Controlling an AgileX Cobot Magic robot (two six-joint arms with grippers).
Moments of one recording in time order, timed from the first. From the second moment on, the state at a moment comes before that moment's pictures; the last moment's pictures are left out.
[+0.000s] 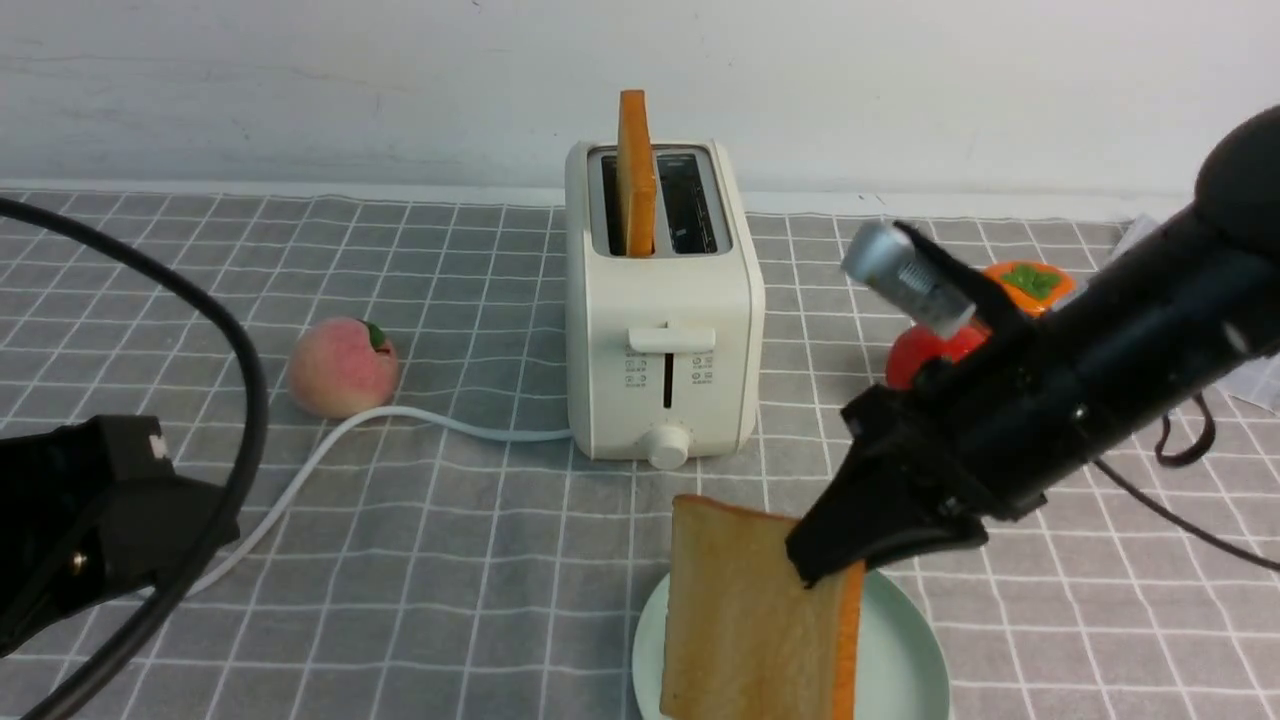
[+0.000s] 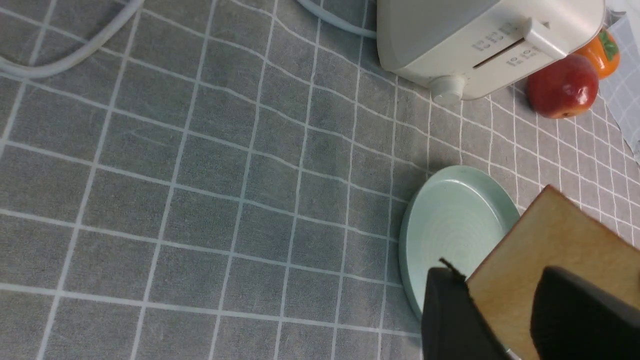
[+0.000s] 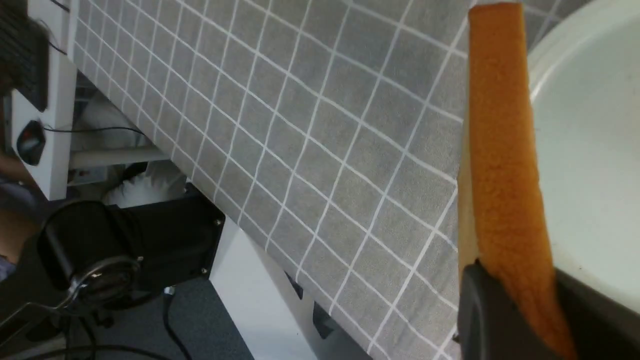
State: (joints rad) right arm 0.30 1.58 -1.18 0.88 1.14 -0.38; left arm -0.15 0.78 -0.76 -0.40 0.80 -0.38
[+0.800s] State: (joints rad) right arm 0.21 1.35 -1.24 0.58 0.97 -0.24; left arm -0.15 0.78 -0.76 -0.48 0.84 -0.23
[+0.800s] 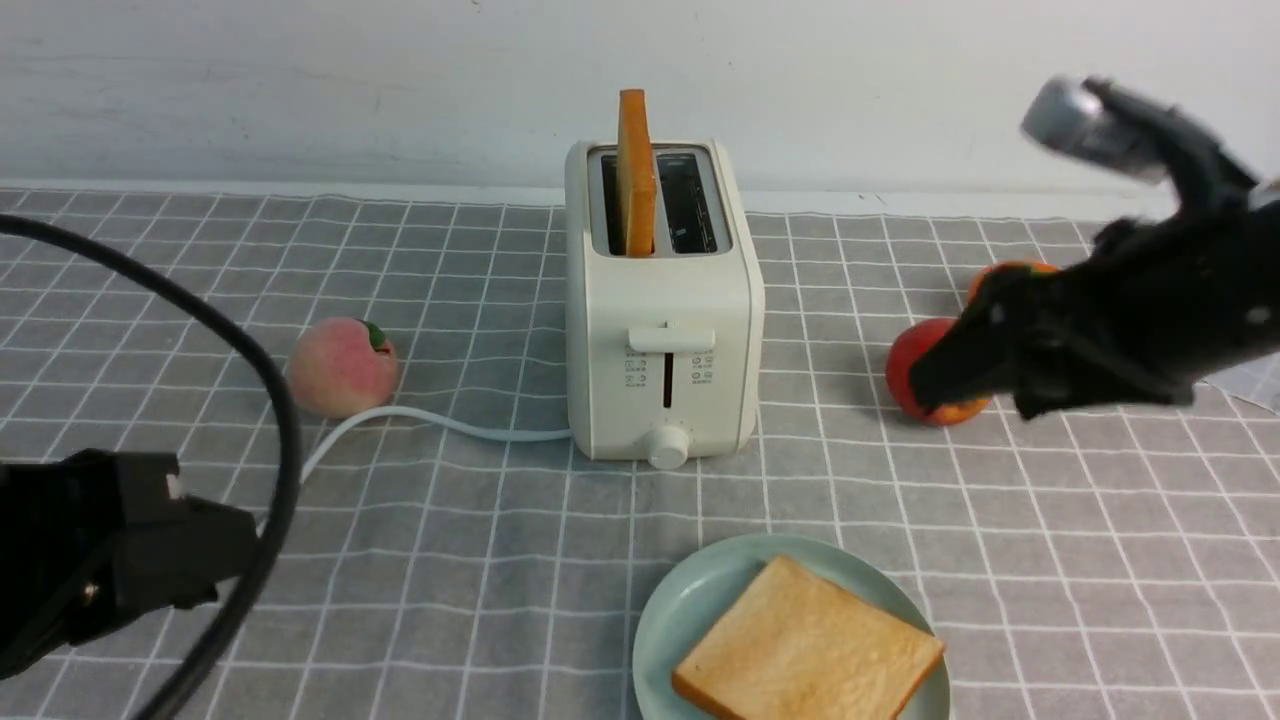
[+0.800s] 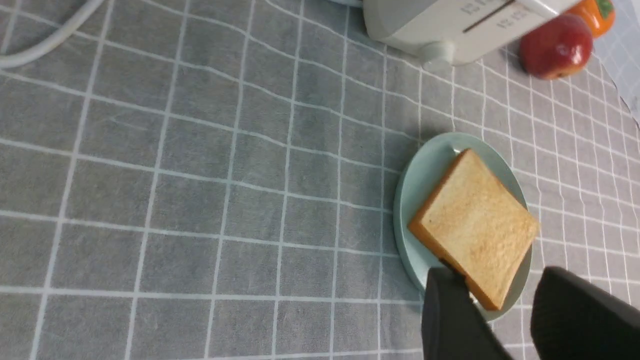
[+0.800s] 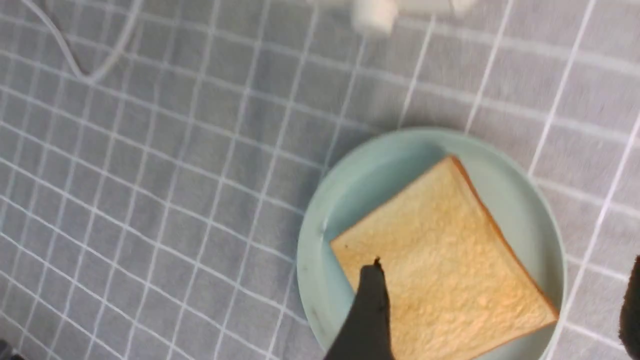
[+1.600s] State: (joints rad) right arm 0.21 1.15 -1.26 0.62 1.22 -0.25; left arm -0.44 1.65 -1.66 -0.29 0.78 -0.23
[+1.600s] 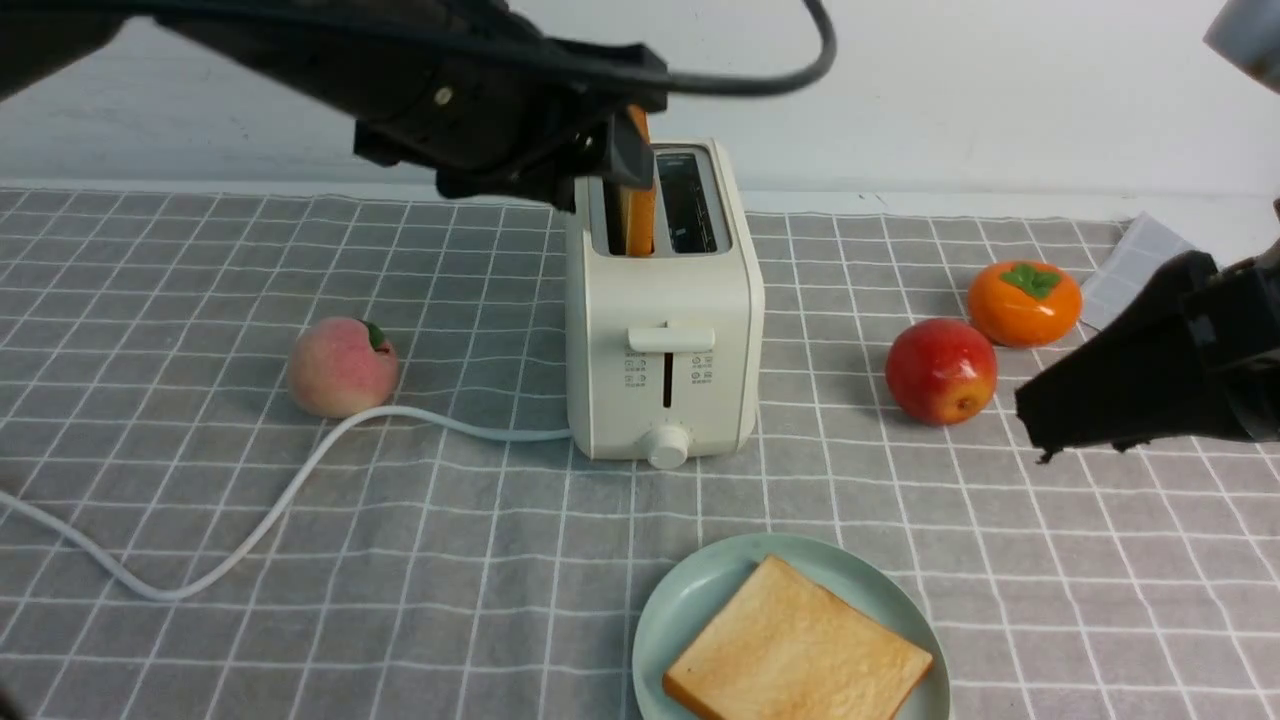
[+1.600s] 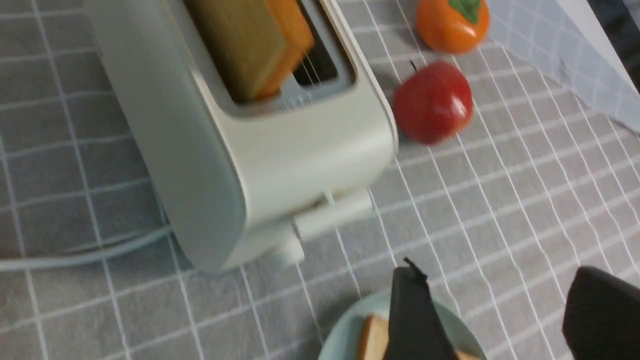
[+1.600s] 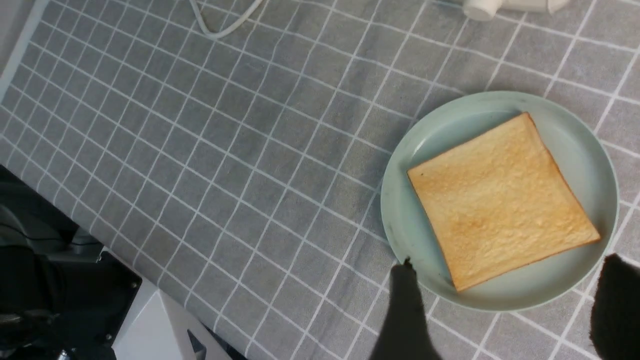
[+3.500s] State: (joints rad) right arm 0.21 1.15 -1.26 0.61 1.25 -0.27; left arm -0.44 1.49 -0.93 -1.39 0.68 0.78
